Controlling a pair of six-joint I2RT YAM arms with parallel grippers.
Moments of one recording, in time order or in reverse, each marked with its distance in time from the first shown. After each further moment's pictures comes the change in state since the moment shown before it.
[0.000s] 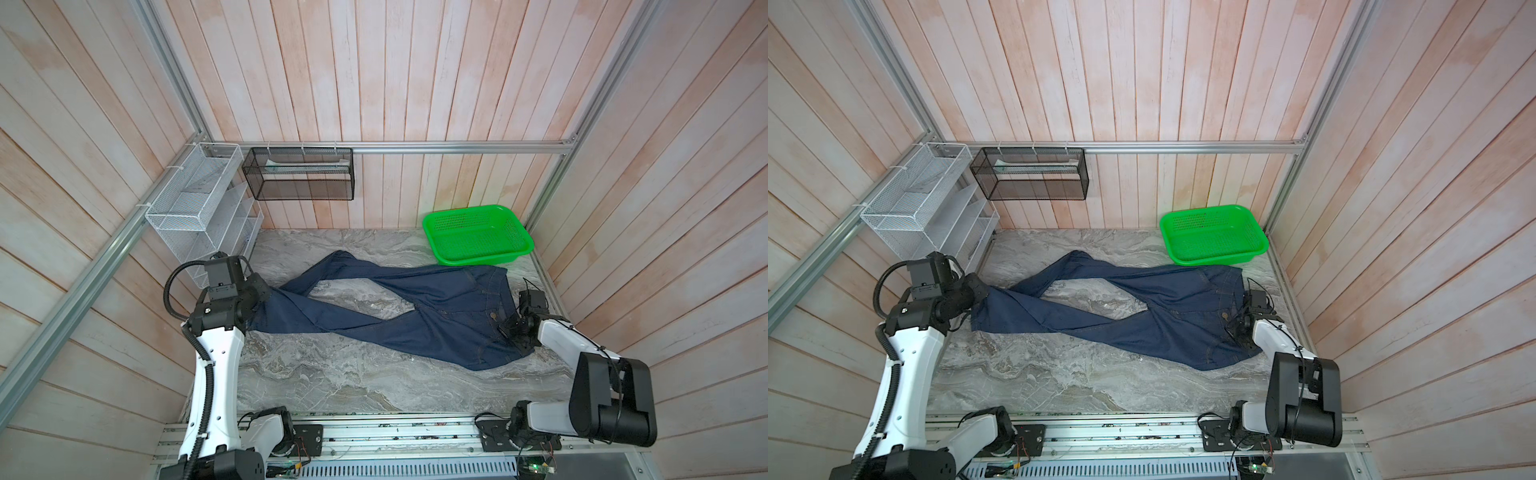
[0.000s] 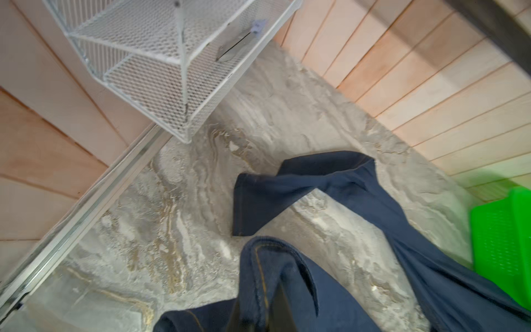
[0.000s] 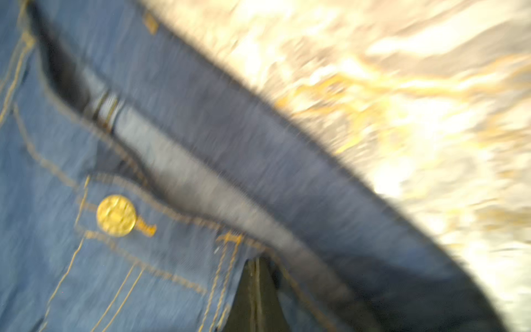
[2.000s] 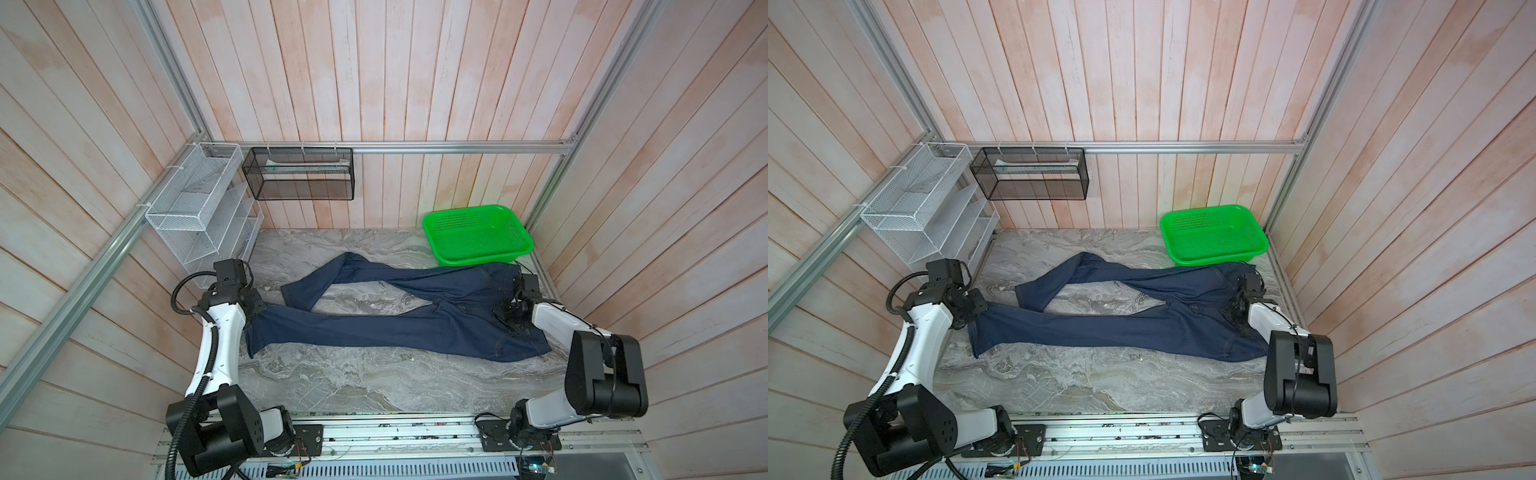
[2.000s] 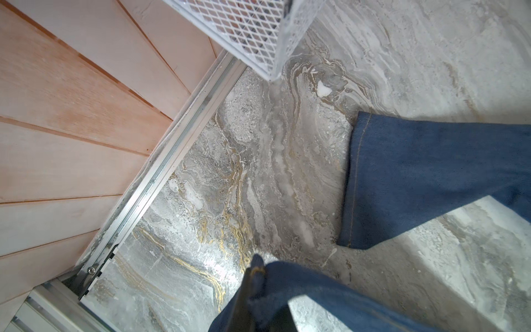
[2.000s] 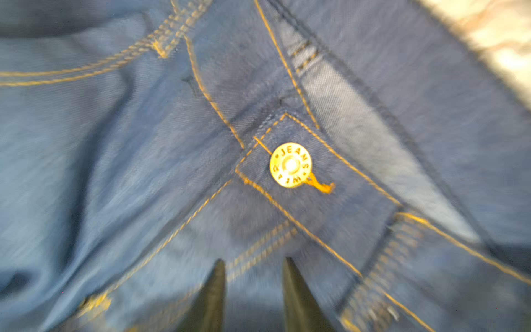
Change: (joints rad) left arm 0.075 0.185 -0.051 -0.034 -0.116 0.113; right arm 0.072 0.067 0.163 0.014 -0.039 -0.116
